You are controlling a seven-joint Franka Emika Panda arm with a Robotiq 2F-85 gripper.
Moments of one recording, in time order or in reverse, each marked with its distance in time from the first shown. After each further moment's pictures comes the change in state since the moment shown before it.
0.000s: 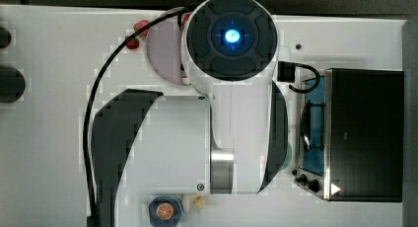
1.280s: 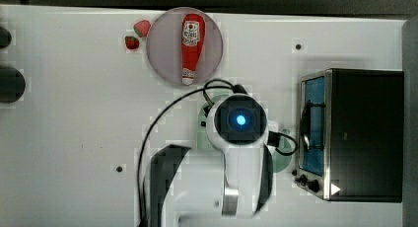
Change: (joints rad) arm -0.025 -0.069 -0.028 -0.529 0.002 0.350 0.116
